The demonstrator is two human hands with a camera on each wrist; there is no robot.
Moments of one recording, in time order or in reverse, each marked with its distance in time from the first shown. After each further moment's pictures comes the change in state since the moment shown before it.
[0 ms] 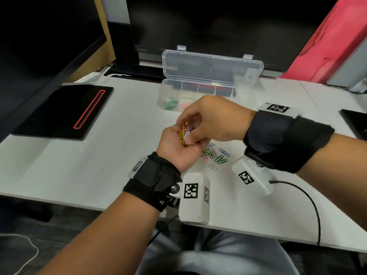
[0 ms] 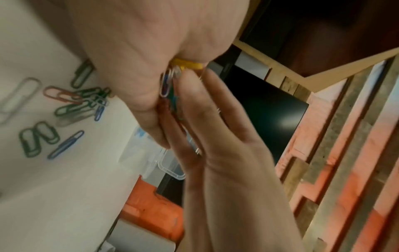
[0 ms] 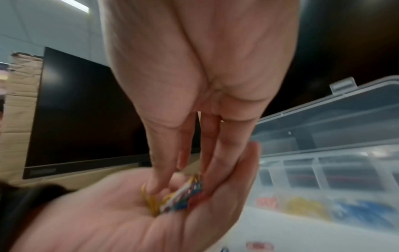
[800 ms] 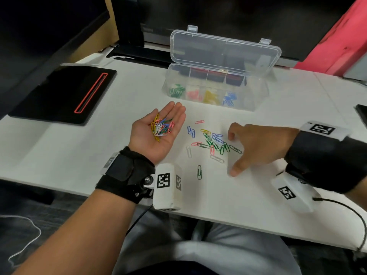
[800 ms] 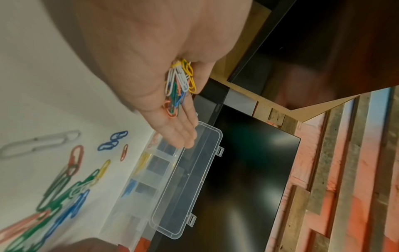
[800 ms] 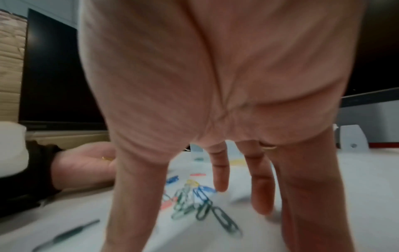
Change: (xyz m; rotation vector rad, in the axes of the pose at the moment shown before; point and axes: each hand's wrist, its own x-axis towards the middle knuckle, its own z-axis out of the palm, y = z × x) left_hand -0.009 0.047 -0.051 -0.075 0.092 0.183; right_hand -0.039 0.050 0.018 -0.356 -0.410 0.403
